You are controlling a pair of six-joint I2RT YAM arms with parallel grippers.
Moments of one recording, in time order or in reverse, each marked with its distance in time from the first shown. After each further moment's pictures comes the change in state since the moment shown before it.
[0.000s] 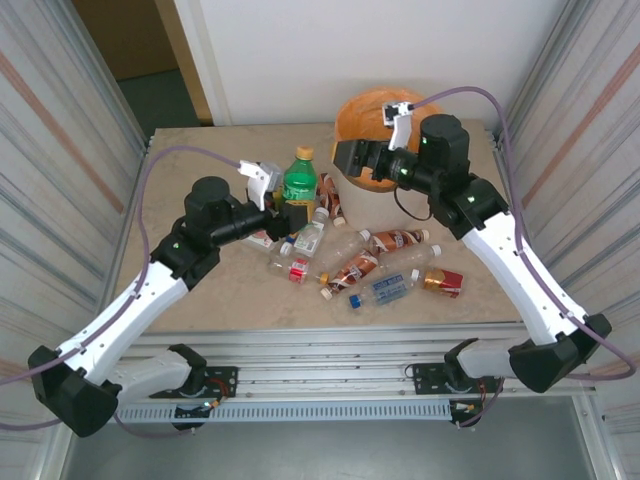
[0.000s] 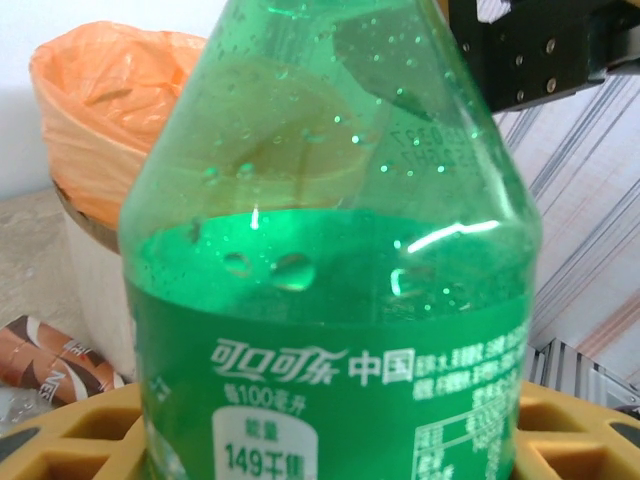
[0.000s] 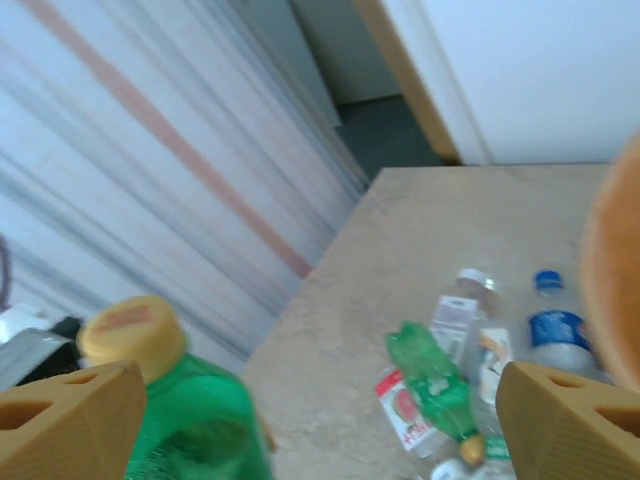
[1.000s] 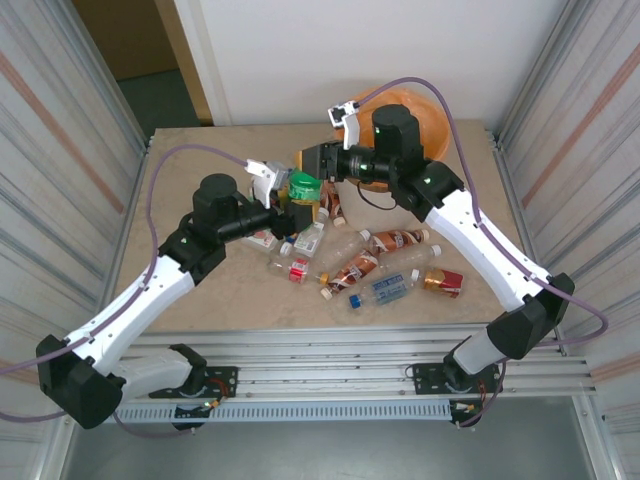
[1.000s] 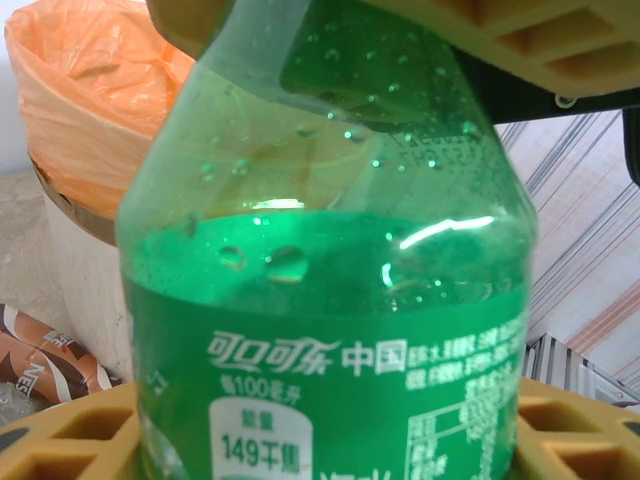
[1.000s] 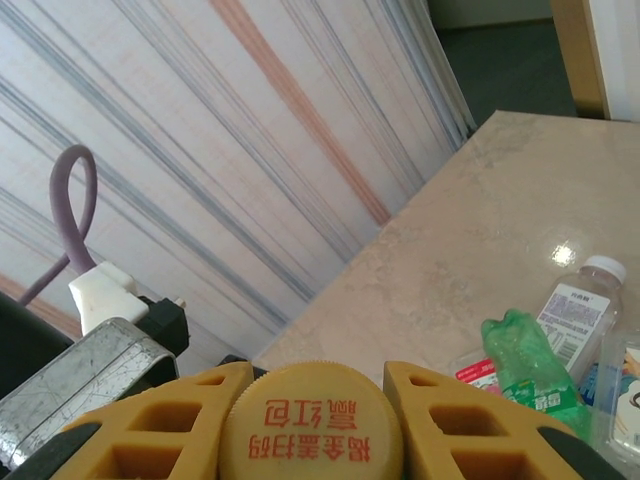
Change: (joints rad) left arm 0.000 0.043 0.000 0.021 0.011 -0.021; right arm 0.101 0.197 0.136 0.007 -0.122 -0.060
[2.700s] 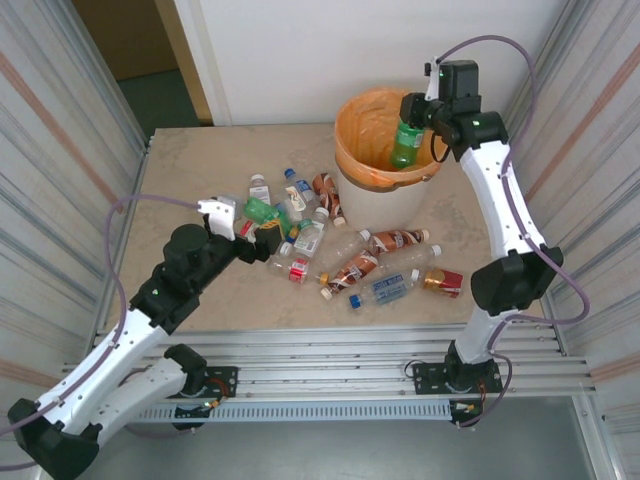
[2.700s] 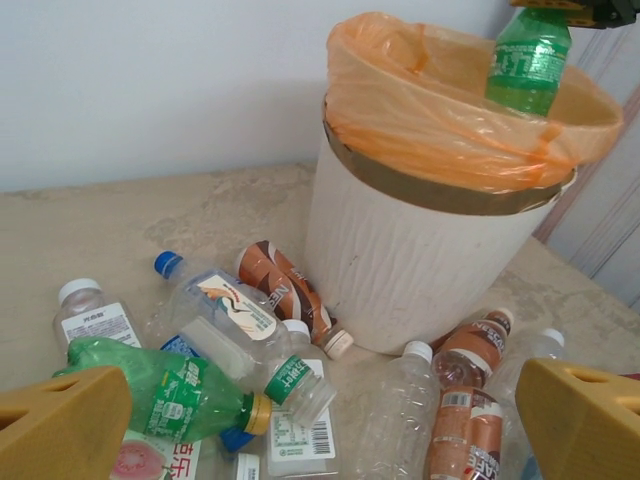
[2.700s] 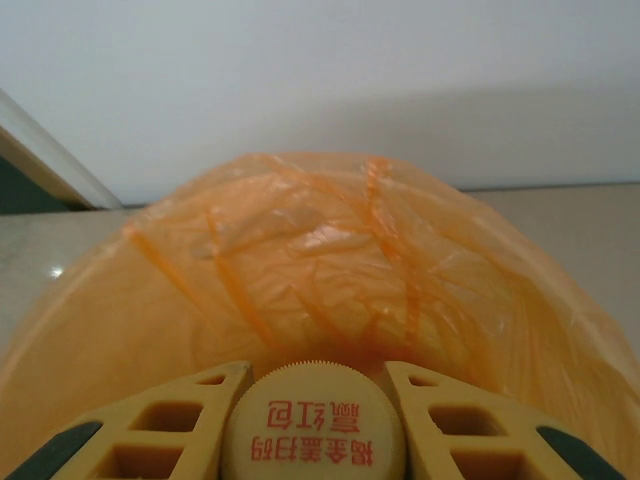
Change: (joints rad) left arm -0.005 -0.371 -0.309 -0.065 -0.496 0.026; right arm -0.443 0.252 0.349 -0.373 0.472 -0.259
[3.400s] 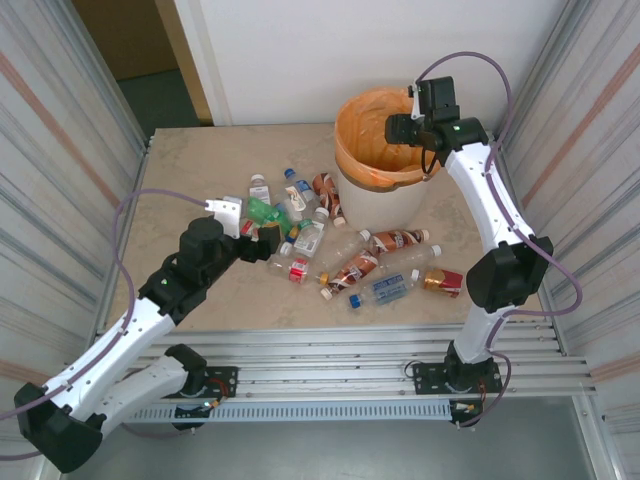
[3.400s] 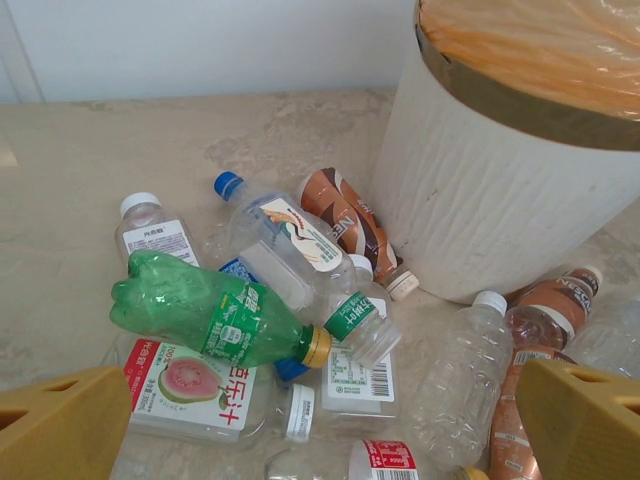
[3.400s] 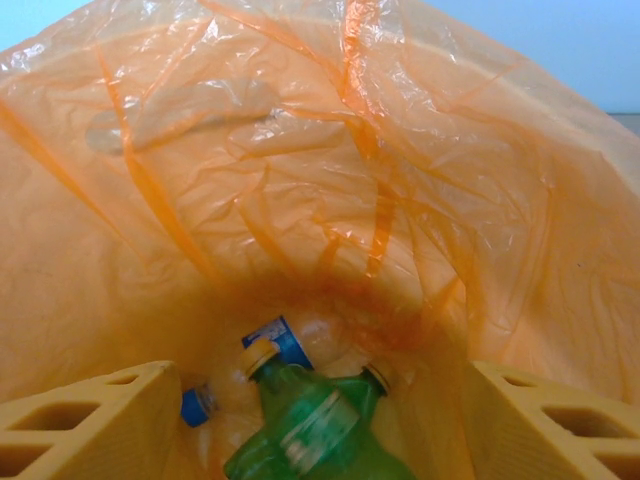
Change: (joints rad) left arm 0.000 0.085 0.029 -0.123 -0.107 -0.041; right arm 0.051 0.026 -0.078 -0.047 0.118 -0.051
